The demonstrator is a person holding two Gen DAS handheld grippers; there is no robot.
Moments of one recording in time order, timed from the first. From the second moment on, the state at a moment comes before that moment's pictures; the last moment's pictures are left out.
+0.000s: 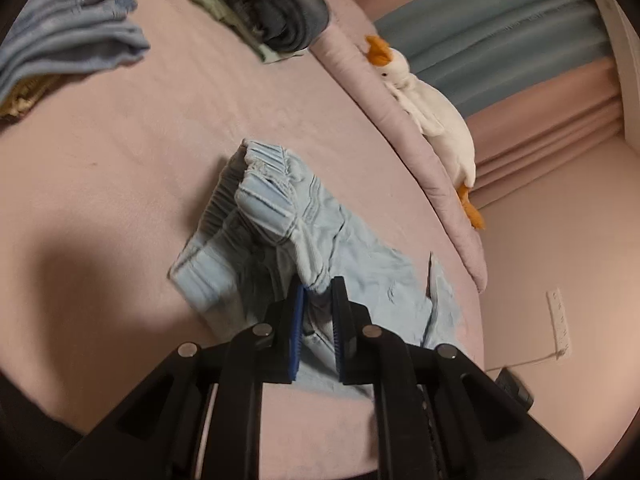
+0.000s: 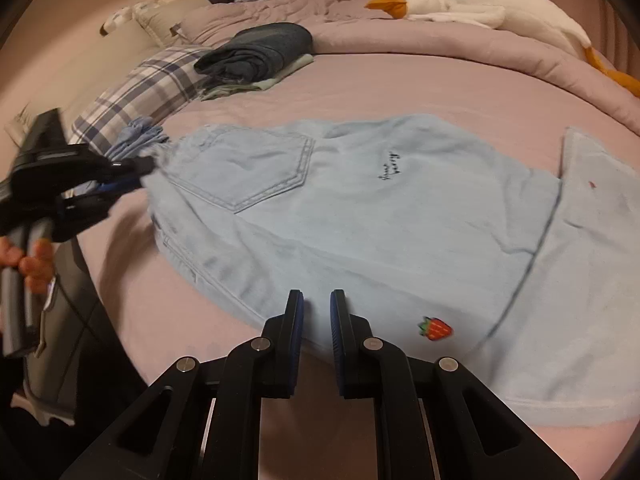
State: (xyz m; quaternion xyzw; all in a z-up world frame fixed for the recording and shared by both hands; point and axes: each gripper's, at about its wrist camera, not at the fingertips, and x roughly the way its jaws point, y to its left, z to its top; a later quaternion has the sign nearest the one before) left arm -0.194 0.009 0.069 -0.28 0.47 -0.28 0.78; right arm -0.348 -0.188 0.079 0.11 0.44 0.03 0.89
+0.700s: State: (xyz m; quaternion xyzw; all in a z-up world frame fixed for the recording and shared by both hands) left arm -0.204 -0.029 0.075 -0.09 0.48 -0.32 0.81; right arm -0.340 -0.190 0.077 0.09 0.48 0.03 0.87
